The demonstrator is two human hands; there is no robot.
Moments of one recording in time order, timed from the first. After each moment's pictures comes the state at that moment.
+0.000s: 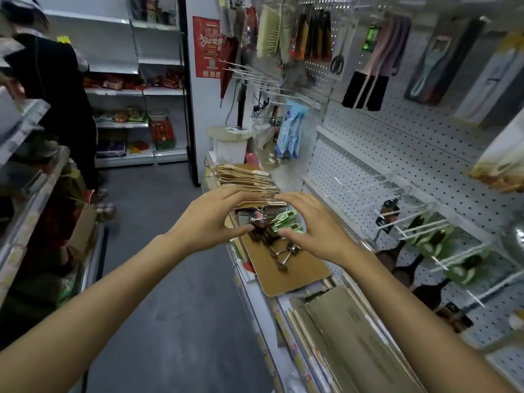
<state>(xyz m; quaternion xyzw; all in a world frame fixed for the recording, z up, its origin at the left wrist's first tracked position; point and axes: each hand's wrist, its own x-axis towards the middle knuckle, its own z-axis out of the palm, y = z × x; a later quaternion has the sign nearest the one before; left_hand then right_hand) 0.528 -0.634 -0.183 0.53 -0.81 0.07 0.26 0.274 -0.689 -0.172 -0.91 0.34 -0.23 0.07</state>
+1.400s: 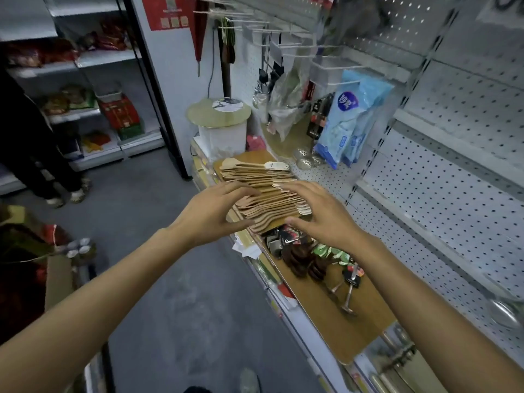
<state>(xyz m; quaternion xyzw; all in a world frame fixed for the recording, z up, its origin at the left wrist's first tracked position) 0.823 -1.111 -0.255 0.47 -0.86 -0.03 0.19 0.553 -1.123 -0.249 -0.86 0.47 -0.18 0.11</state>
